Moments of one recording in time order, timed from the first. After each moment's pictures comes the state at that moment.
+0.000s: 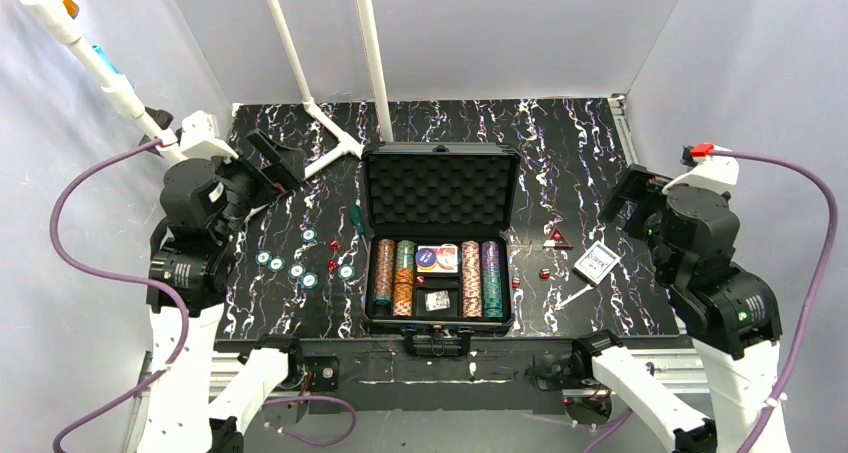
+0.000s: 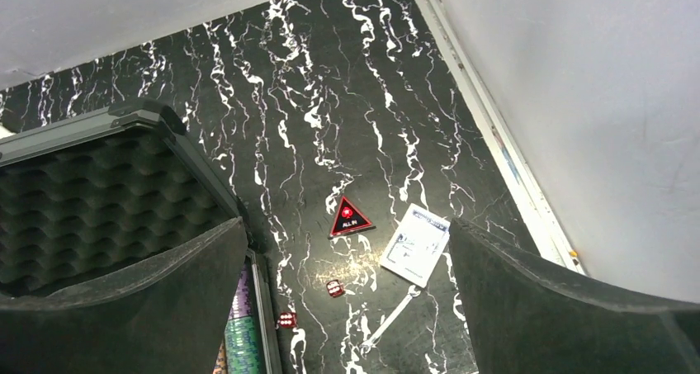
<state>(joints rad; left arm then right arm) -0.11 0.83 1.34 -0.74 0.00 -0.51 0.37 0.73 1.38 -1.03 0.52 0.34</state>
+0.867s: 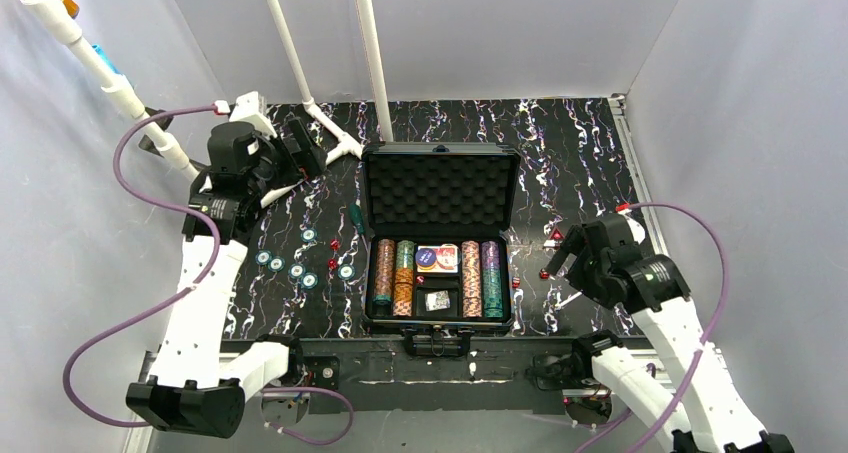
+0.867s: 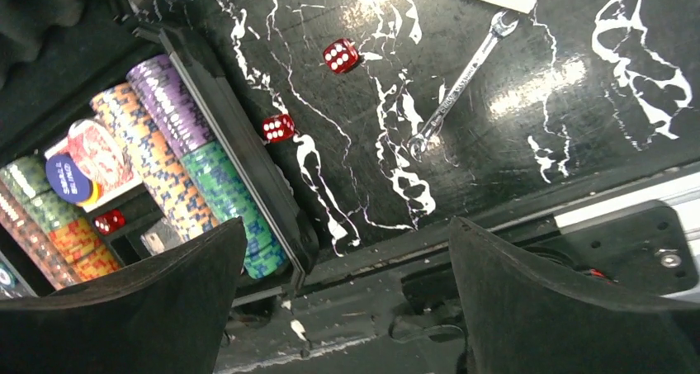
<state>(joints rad) -0.11 1.06 1.30 -0.69 0.05 -0.37 0.36 0.70 0.85 -1.19 0.19 0.84</state>
